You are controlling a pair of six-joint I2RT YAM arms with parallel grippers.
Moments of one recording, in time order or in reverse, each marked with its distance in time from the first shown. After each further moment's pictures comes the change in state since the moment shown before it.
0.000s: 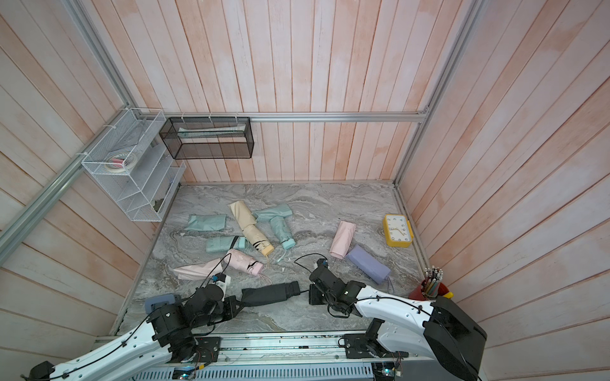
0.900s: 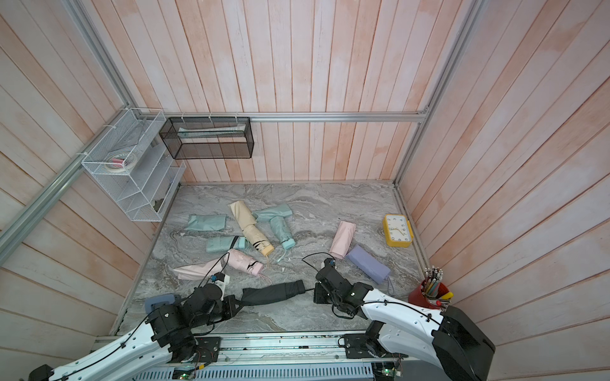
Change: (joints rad) left arm 0.019 -0.014 0.000 -0.004 0.012 0.001; right arm -0.053 -0.080 -0.039 -0.023 0.003 0.022
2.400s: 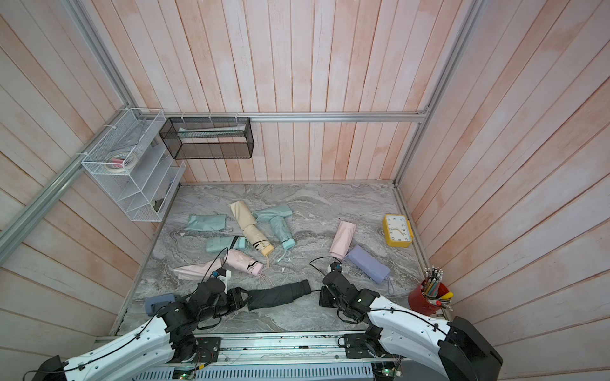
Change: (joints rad) left arm 0.113 0.181 -0.061 0.302 0.045 -0.014; right arm -0.033 -0.090 -0.104 0.035 -0.009 0.001
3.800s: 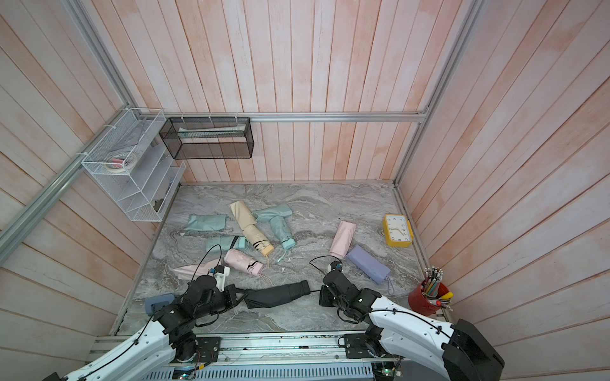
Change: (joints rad) left arm 0.143 -0.098 -0.038 0.037 0.174 0.063; right arm 0.000 -0.028 0.019 -0.037 0.010 -0.001
